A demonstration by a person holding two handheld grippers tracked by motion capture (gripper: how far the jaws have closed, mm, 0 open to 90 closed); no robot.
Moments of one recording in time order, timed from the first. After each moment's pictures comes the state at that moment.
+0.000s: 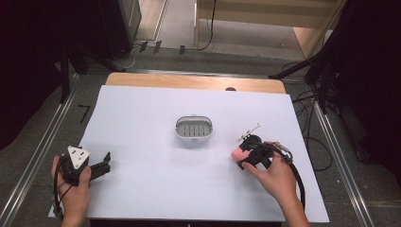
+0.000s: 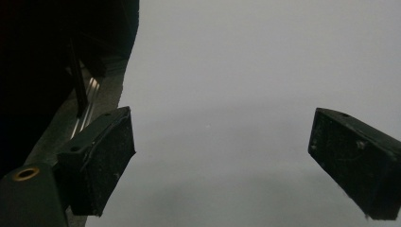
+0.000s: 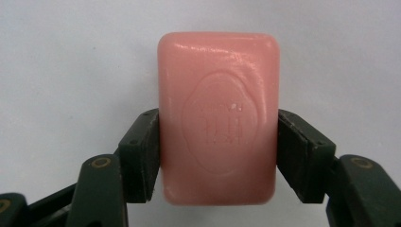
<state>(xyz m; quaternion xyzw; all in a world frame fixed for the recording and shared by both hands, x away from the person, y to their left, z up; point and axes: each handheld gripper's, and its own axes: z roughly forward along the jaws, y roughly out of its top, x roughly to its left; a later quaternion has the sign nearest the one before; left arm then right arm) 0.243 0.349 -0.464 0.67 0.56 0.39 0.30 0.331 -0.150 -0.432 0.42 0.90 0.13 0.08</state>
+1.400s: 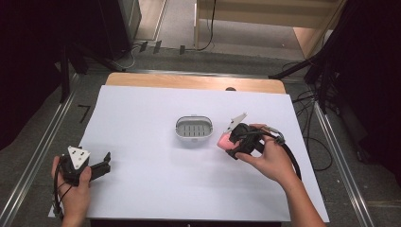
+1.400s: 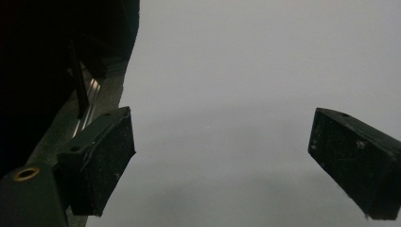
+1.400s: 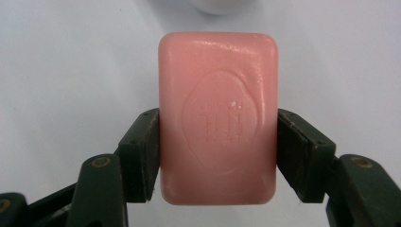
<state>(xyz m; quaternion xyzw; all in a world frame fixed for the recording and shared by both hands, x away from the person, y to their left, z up) 0.243 0.349 -0.464 0.67 0.56 0.39 0.30 0.352 -0.119 -0.393 0.24 0.95 0.19 0.11</state>
